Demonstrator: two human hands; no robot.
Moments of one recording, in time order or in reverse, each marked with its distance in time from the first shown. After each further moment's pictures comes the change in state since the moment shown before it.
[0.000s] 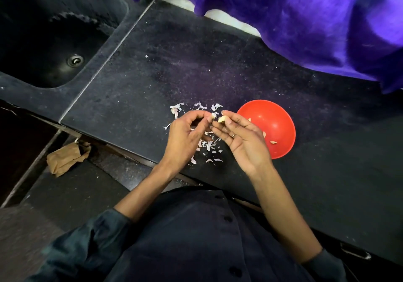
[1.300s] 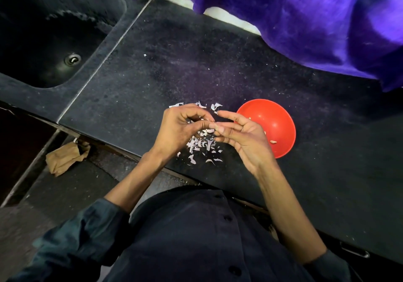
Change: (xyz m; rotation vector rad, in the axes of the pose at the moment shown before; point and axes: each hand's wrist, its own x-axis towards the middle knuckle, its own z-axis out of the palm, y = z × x) left_hand 0.020 0.002 -0.020 0.066 -0.157 0.162; right_hand 0.000 -0.010 -0.001 -0.334 -0.060 0.033
